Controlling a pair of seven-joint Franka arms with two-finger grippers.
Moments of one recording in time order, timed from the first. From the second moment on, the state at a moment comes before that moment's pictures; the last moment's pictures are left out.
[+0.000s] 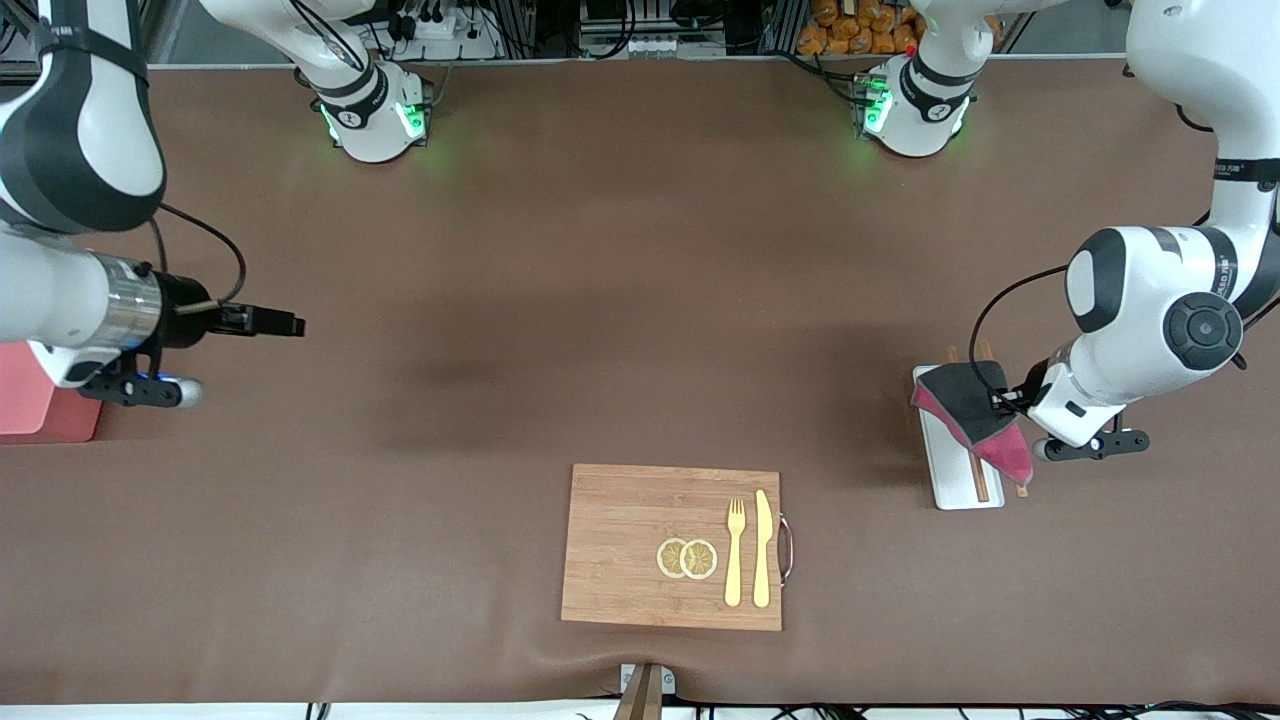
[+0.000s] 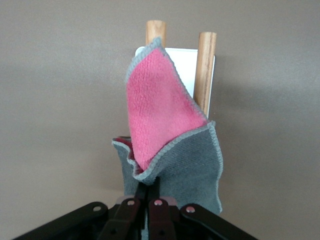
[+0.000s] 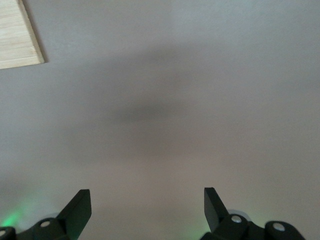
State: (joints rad) left arm 0.06 0.36 -0.09 -1.87 0.06 2.18 -0.16; right arm 0.14 0.26 -0.11 -1.54 0.28 1.51 0.16
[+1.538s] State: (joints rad) left arm -0.15 0.28 -0.47 -1.67 -0.17 2.04 -0.81; right arm 0.32 0.42 -0.11 -1.54 0.55 1.77 0.79
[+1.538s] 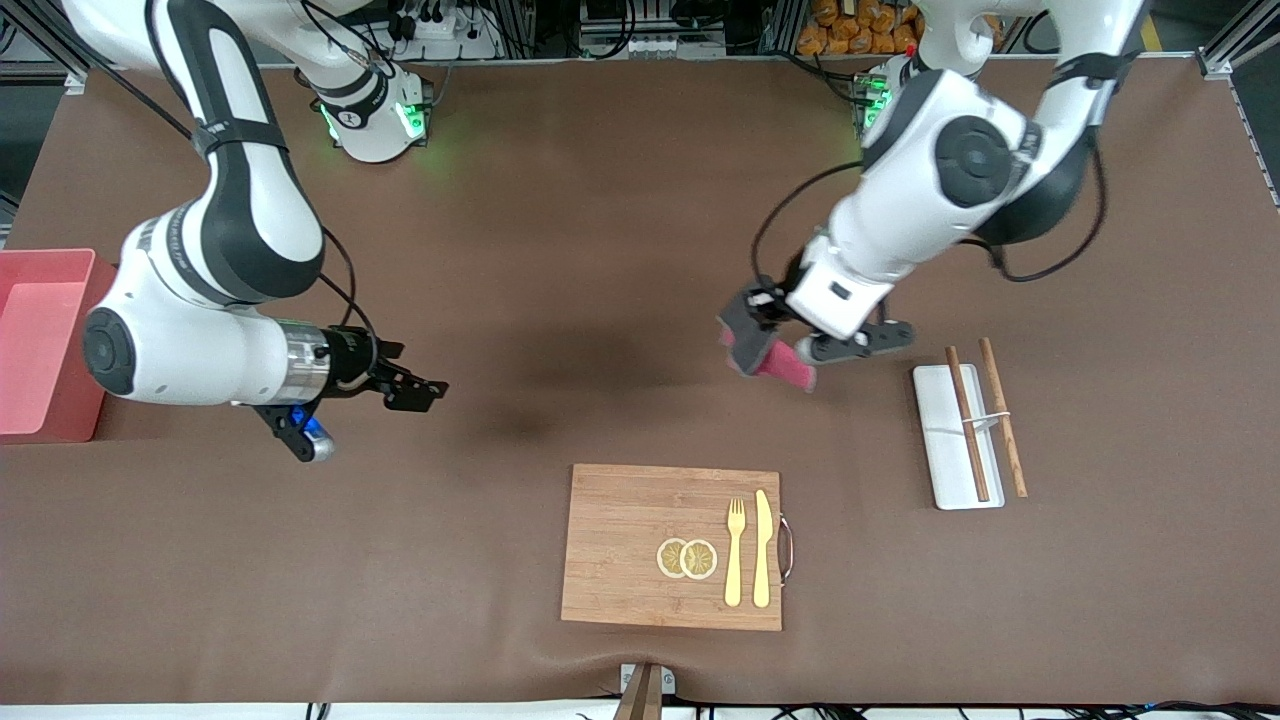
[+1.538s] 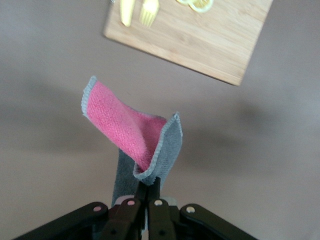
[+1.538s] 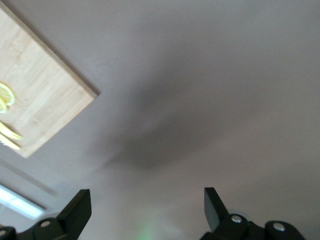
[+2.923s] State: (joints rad) left arm -0.39 0.50 -0.47 -1.48 -0.20 2.36 -1.42; right arm 0.53 0.49 -0.11 -1.53 0.69 1.89 0.72
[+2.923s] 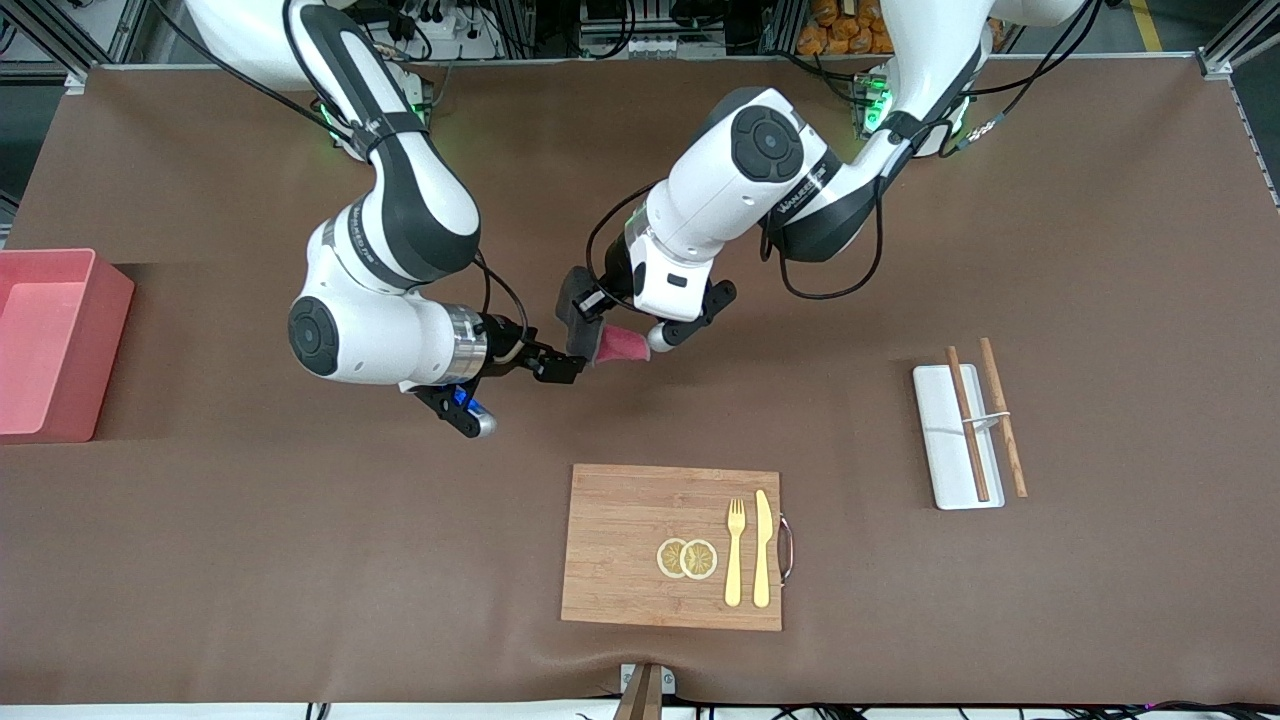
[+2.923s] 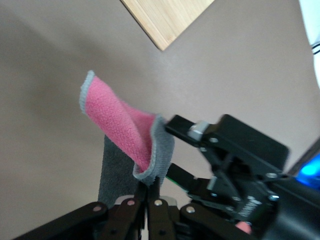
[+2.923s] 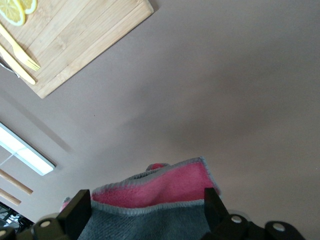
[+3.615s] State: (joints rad) left arm -0.39 0.51 -0.47 -1.48 -0.21 2.37 -1.46; right arm 0.56 0.49 -0.11 -1.49 0.69 1.89 0.70
